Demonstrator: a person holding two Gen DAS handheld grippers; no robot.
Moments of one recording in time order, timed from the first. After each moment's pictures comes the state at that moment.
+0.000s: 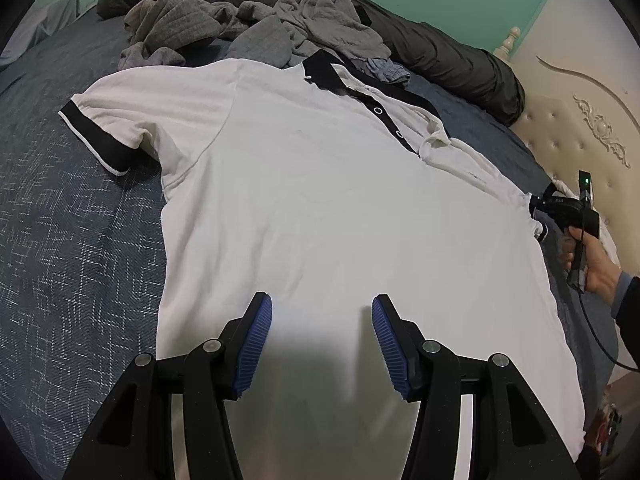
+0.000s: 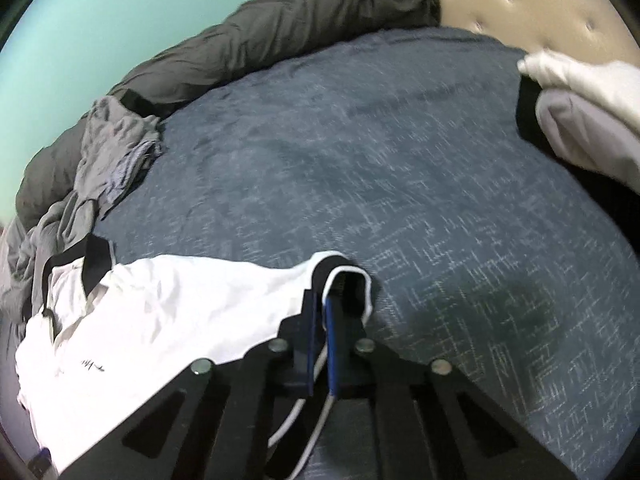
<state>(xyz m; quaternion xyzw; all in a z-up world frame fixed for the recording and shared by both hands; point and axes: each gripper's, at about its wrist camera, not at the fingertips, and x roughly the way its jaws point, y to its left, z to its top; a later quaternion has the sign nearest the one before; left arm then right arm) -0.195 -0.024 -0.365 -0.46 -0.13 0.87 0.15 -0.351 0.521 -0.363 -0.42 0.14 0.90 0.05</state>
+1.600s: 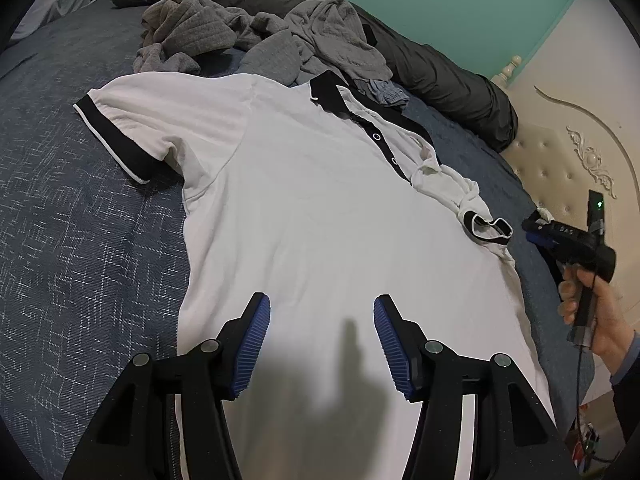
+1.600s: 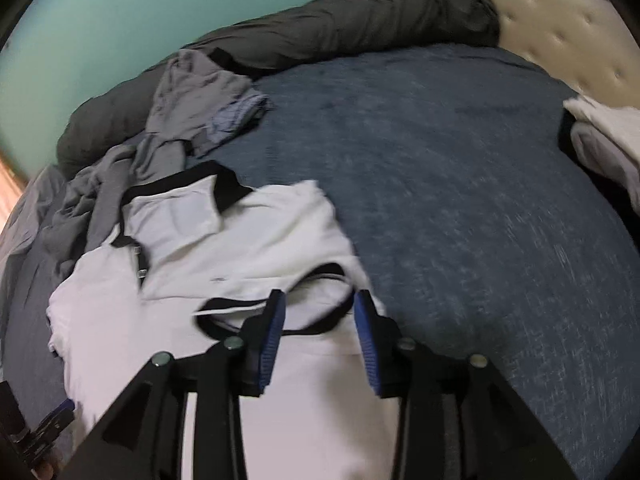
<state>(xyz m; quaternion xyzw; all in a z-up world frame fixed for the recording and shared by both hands) -0.192 -0.041 -0.351 -0.44 -0.17 0.87 0.16 -0.301 0.381 -0.310 -0.45 0.12 0.89 0.01</state>
